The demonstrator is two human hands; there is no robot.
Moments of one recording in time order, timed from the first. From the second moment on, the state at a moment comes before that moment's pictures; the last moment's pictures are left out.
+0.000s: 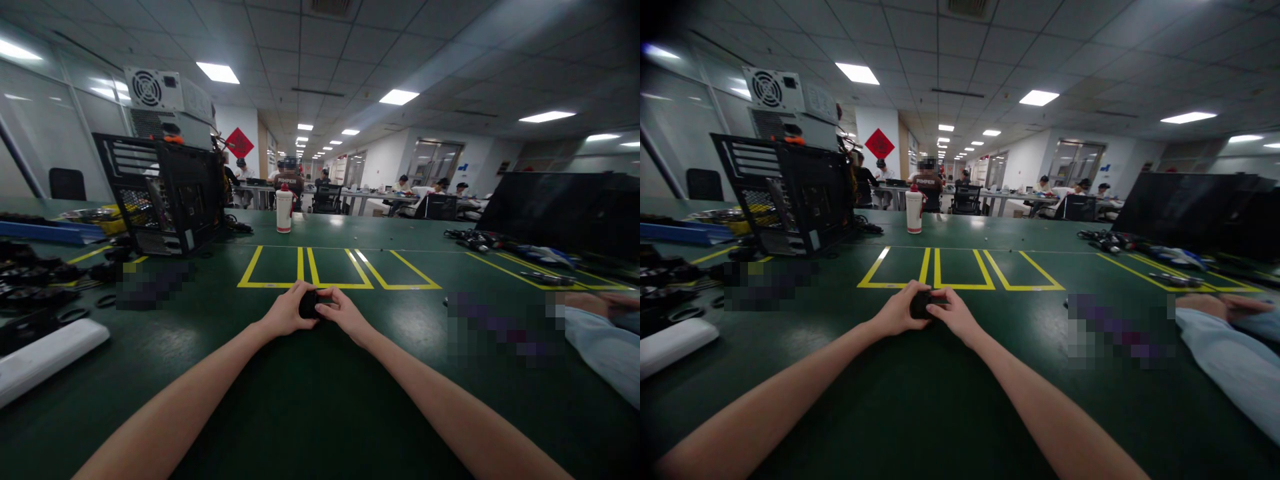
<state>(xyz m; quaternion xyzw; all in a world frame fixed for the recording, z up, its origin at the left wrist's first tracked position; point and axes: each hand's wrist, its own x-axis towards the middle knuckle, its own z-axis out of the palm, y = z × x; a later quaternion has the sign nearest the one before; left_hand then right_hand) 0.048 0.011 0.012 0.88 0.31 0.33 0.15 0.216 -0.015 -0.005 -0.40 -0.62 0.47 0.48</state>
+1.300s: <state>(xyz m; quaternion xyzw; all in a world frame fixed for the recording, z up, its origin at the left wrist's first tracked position) 0.047 0.008 0.014 0.88 0.31 0.32 0.17 0.220 -0.013 0.003 -0.42 -0.60 0.51 0.45</state>
